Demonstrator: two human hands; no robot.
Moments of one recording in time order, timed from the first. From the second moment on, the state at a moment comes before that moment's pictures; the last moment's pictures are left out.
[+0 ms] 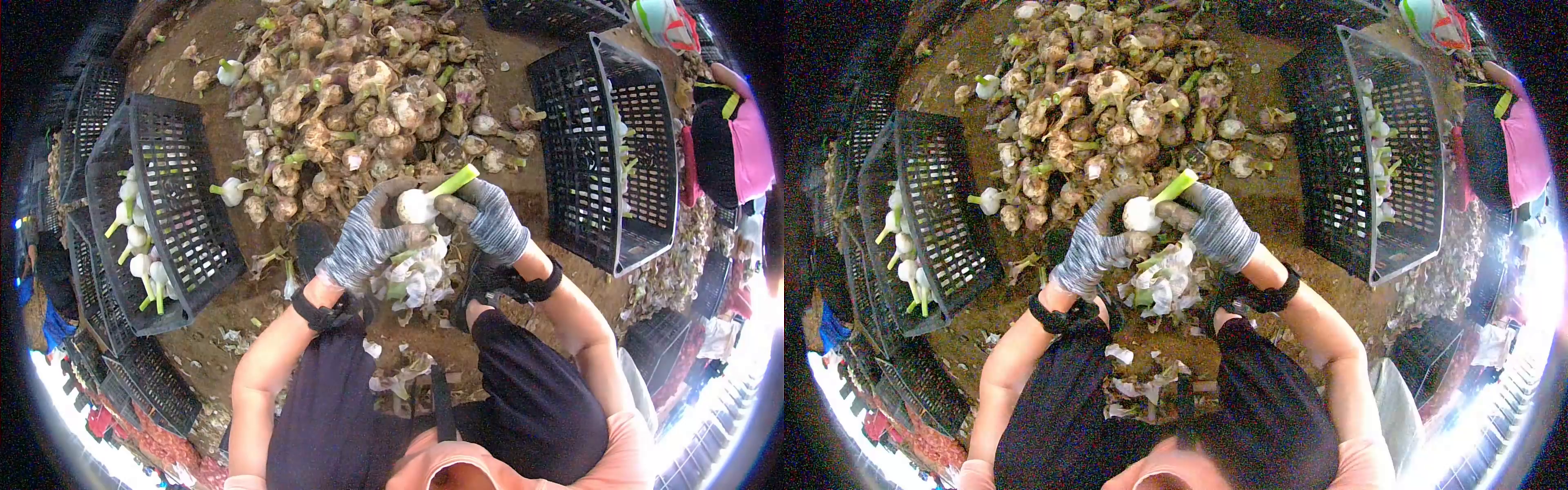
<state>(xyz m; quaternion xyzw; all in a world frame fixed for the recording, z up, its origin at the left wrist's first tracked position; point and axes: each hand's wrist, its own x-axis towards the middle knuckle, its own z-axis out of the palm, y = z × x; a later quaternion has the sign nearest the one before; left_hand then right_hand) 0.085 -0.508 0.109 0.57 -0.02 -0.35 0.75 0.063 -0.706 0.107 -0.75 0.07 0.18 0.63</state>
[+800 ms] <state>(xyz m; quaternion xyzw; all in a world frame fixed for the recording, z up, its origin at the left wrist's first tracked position) 0.084 -0.508 0.067 0.58 0.11 -0.30 0.75 0.068 -0.685 0.095 -0.66 0.18 0.20 0.71</state>
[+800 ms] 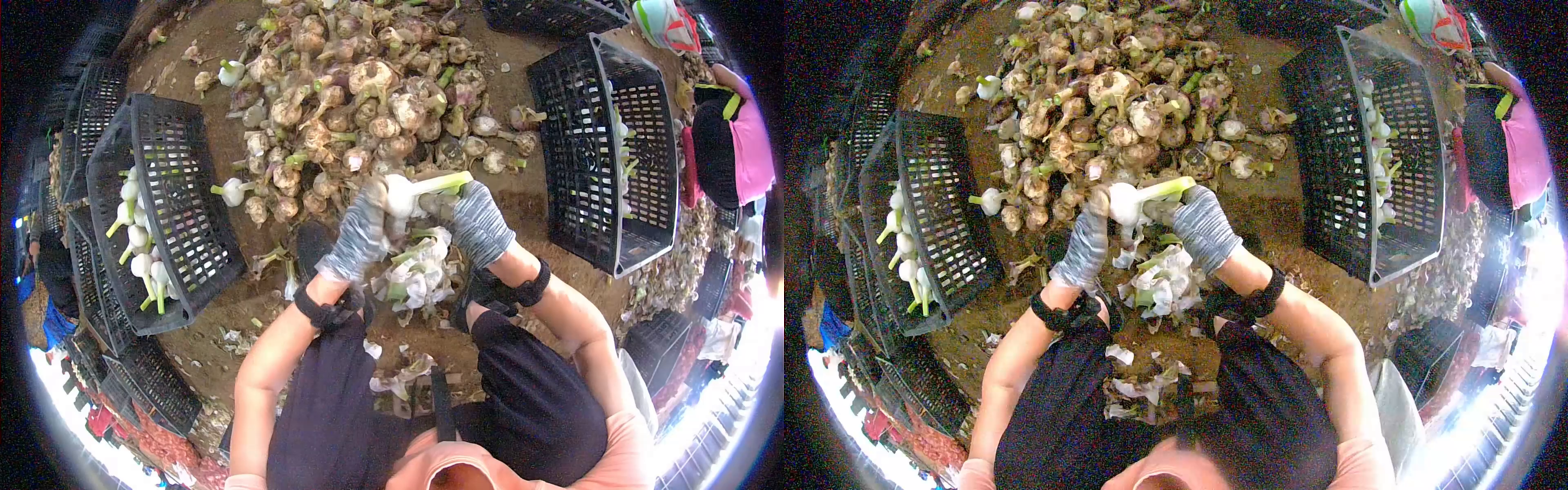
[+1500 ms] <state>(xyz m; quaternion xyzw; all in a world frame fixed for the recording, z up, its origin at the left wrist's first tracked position) 0.101 -0.504 0.135 0.85 -0.22 -0.07 0.48 0.061 -0.685 0.108 -0.70 0.19 0.18 0.67</state>
